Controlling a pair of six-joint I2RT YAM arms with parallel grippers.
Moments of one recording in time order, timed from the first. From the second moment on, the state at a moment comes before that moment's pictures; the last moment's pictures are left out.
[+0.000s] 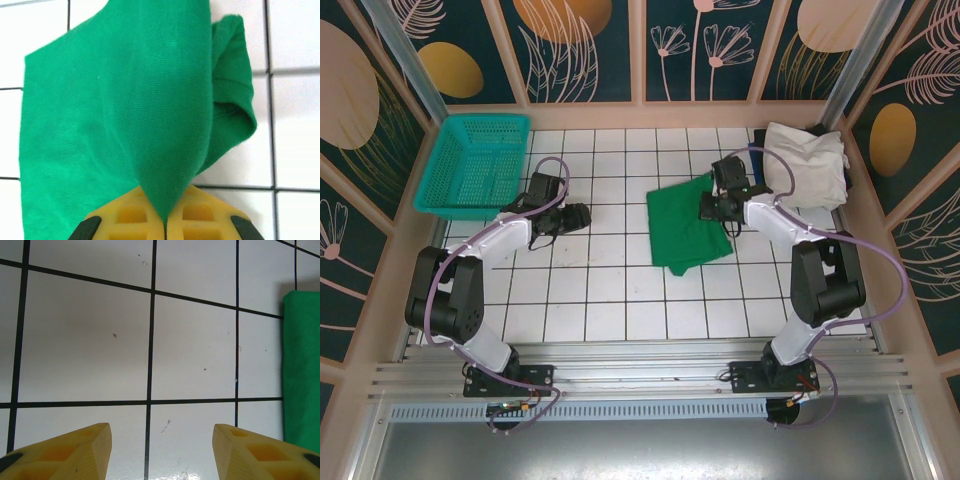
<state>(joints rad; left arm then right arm) -0.28 1.62 1.02 -0.32 0.18 -0.51 0.33 1.68 1.21 -0.49 0.02 0.30</state>
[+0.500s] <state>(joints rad) -0.27 1.62 1.02 -0.32 0.18 -0.50 0.10 1.69 1.55 -0.49 0.24 0.01</state>
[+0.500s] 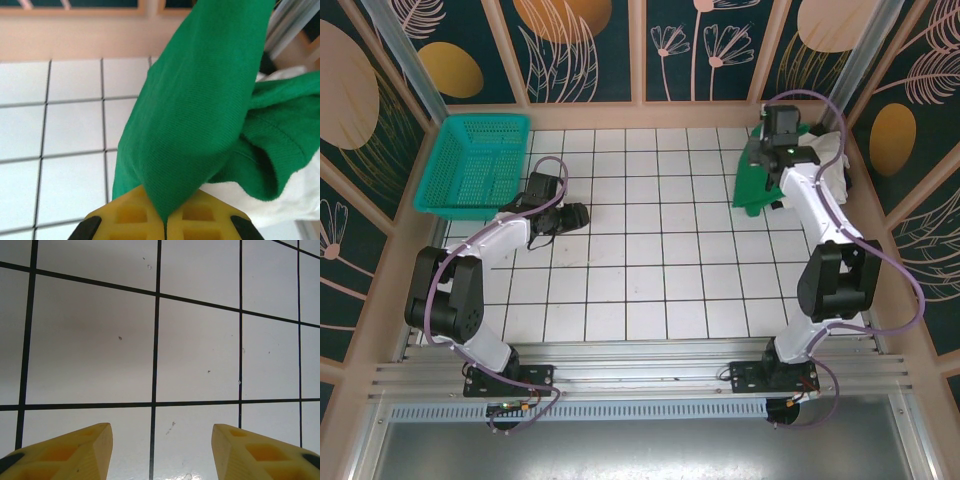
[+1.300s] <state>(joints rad) -0.27 1.62 1.03 -0.33 0.21 -0.50 -0.20 1.78 1.47 -0.12 -0.08 -0.14</state>
